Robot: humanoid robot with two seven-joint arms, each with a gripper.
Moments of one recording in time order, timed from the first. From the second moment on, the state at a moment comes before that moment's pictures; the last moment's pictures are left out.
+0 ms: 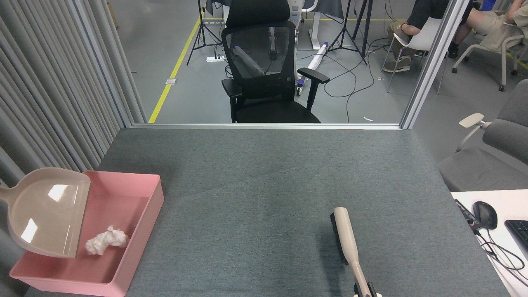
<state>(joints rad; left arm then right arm) -0.45 0.77 0.27 -0.65 -0.38 -0.70 -0.47 0.36 -0.14 0.24 -1.66 1.36 0.16 -0.17</state>
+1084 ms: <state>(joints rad) -0.23 0.36 0.16 -1.36 -0.03 -0.19 -0.46 0.36 -0.14 0.18 -1.67 1.36 0.14 -0.17</state>
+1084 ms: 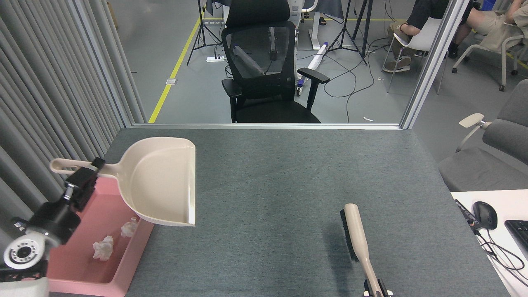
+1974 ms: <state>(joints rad) -0.19 -0.07 0.15 -1.08 -0.43 -0.38 -0.44 0.38 -0.14 0.16 -1.68 1.36 0.11 -0.17</state>
